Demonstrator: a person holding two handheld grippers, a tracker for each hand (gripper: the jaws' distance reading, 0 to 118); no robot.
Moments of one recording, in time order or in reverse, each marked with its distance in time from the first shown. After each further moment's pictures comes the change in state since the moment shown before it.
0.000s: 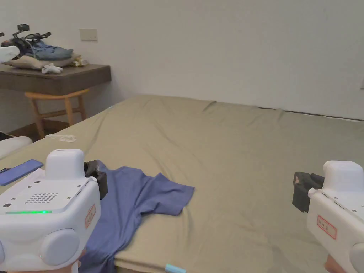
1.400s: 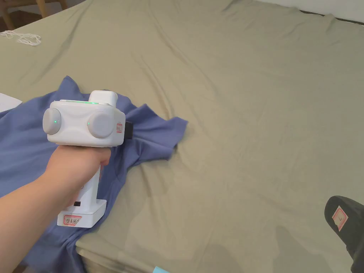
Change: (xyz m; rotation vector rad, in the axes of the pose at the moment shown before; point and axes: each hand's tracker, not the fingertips) left arm 0.066 -0.116 -0.379 -0.609 -0.042 -0.051; right arm -0.016 -0.030 -0.051 -0.285 0.141 -0.088
